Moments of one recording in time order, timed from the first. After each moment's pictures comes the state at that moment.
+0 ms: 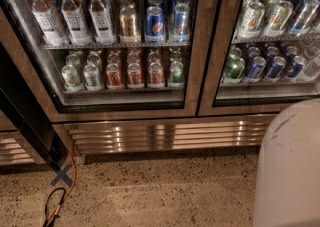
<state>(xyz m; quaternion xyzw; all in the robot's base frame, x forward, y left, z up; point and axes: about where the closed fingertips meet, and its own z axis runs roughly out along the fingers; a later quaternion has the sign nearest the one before) 0.723 -0.155 1.019 -0.56 0.72 0.06 0.41</state>
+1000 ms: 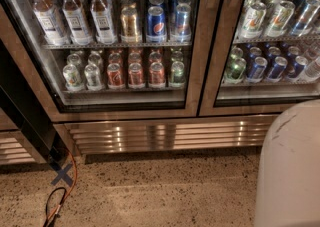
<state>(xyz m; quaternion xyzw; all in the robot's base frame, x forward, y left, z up) 0.721 -0.168 1.030 -0.54 0.72 0.06 0.42</state>
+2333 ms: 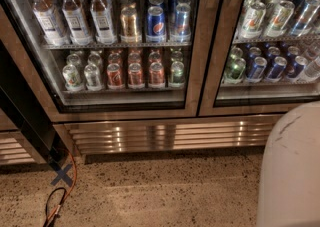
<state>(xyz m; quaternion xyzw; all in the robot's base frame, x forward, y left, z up) 0.721 -0.171 1.034 -0.53 0.73 0.06 0.42</state>
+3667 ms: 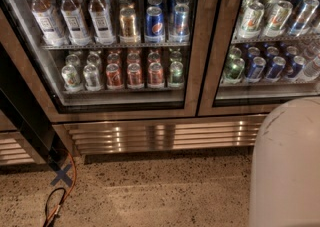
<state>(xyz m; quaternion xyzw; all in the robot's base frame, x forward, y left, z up) 0.722 -0.159 1.027 -0.55 0.72 0.08 0.41</state>
